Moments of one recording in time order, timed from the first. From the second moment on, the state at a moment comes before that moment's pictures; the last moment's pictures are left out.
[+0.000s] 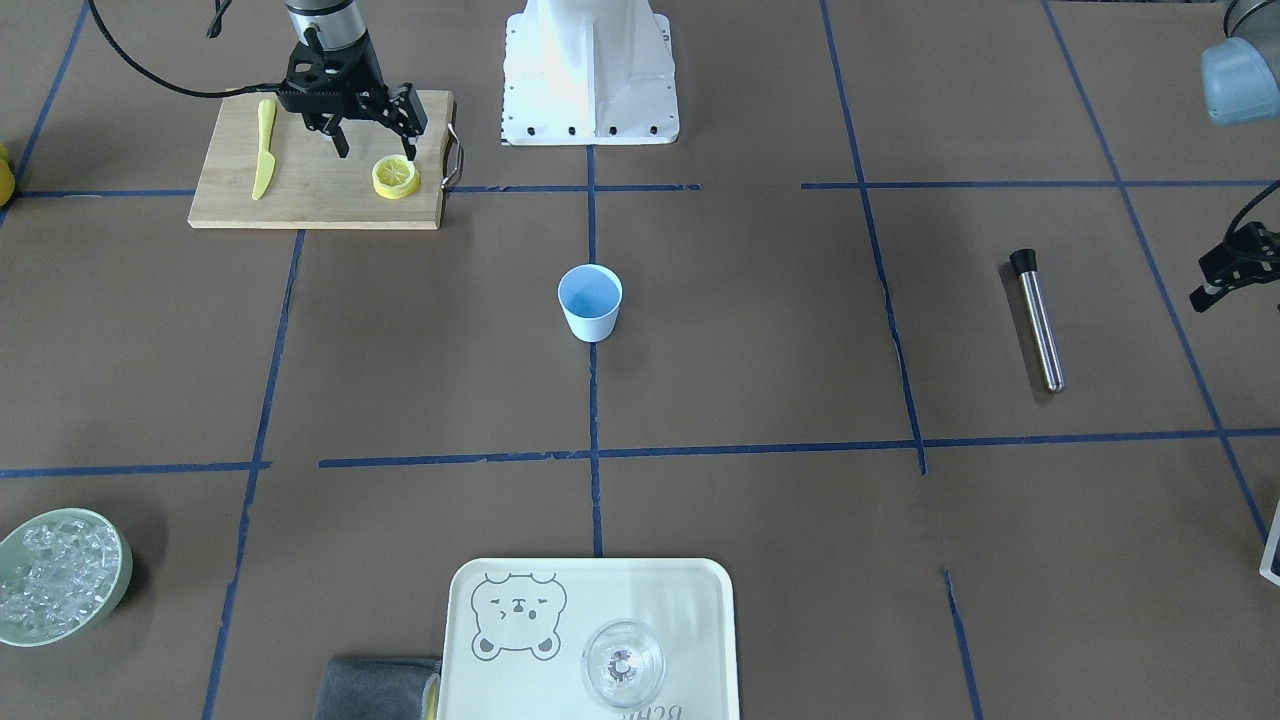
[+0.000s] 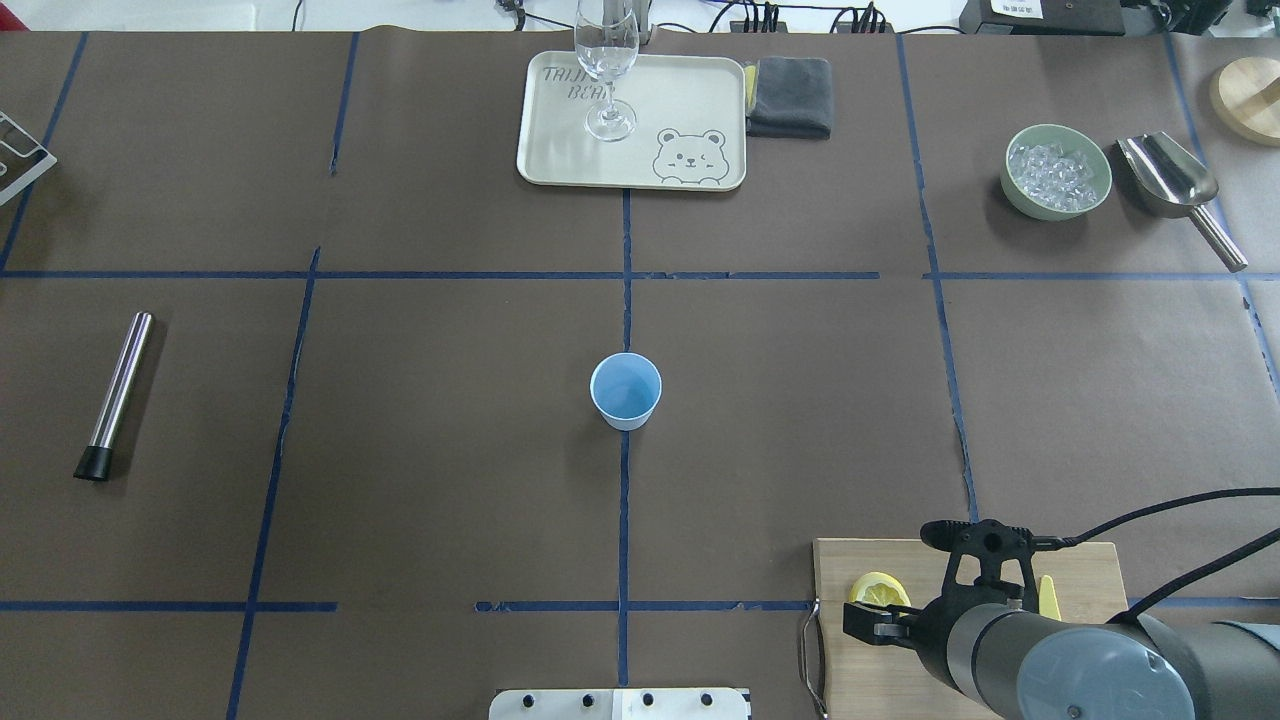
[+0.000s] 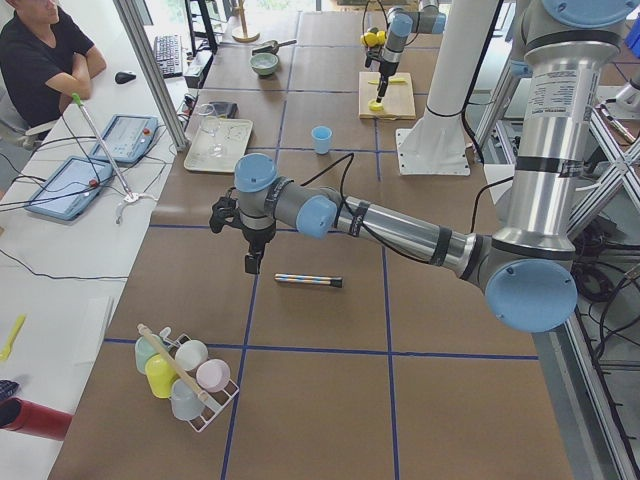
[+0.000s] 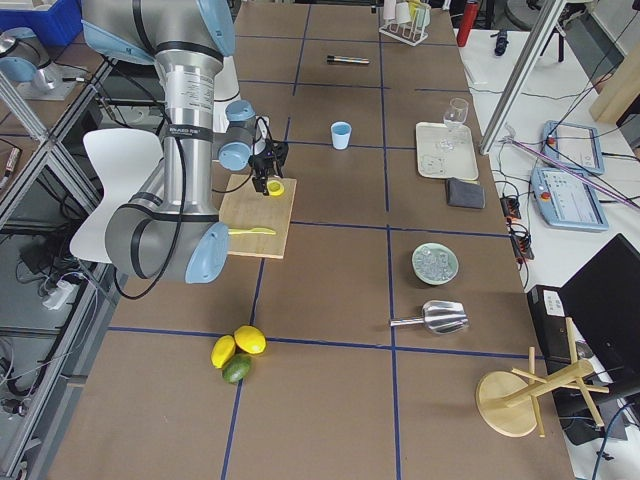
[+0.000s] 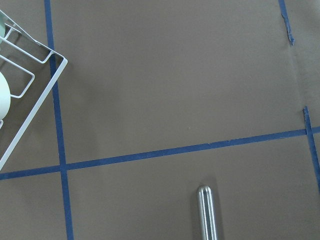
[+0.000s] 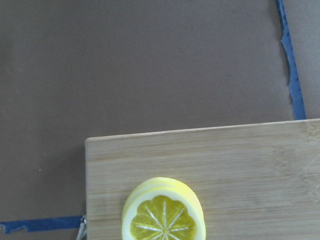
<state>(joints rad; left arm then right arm) -1.35 -1.65 -1.77 -1.70 -2.33 -0.30 0.05 -1.66 2.22 -1.33 1.43 1.65</state>
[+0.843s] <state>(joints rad) -1.35 -1.65 -1.77 -1.70 -2.33 -0.30 0.04 -1.63 2.17 -1.33 1.43 1.64</state>
